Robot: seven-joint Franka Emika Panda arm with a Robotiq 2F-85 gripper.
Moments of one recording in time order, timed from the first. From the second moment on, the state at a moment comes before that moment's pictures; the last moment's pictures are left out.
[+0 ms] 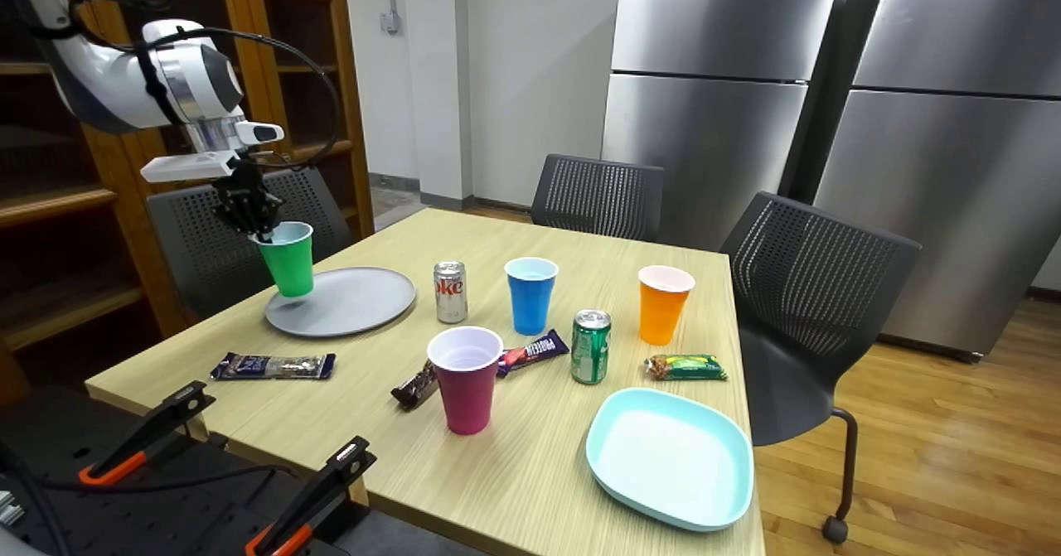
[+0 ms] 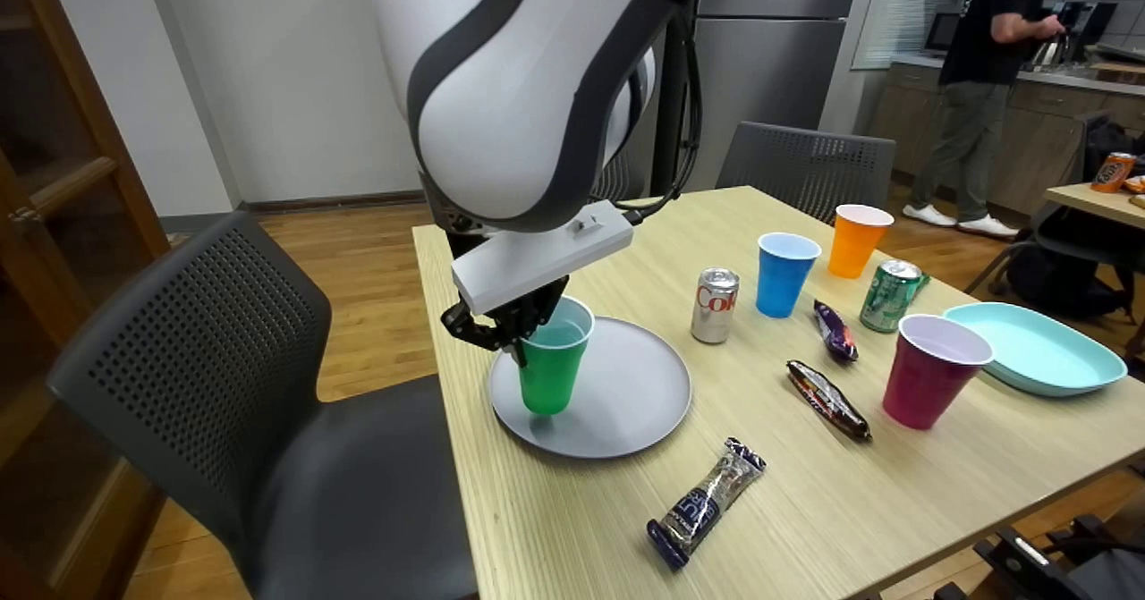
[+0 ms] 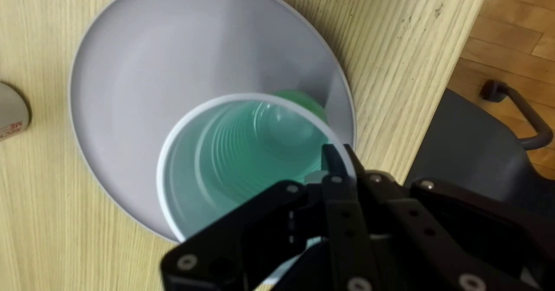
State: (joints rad) arm 0.55 0.68 0.05 -1.84 -0.33 2.47 0.55
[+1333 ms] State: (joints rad) arm 0.56 0.64 0.07 -1.83 -0.29 2.41 0.54
